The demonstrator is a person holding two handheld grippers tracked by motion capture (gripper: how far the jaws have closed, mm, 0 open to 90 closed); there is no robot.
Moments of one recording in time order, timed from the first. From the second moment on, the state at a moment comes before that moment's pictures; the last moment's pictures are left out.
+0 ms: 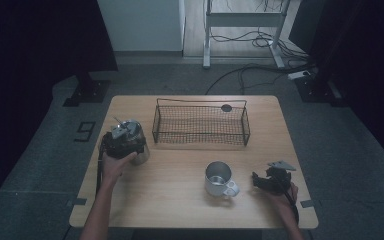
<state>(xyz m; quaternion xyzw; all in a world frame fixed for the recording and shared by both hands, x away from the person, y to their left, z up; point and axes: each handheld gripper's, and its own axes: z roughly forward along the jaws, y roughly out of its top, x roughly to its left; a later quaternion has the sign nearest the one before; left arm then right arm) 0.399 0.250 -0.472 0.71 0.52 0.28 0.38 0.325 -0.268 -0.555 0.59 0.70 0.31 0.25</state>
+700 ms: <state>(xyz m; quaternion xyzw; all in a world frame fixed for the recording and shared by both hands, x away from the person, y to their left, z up) 0.390 0.242 -0.467 0.72 0.51 0.28 0.37 0.325 -0.268 -0.555 0.59 0.70 0.31 0.25</state>
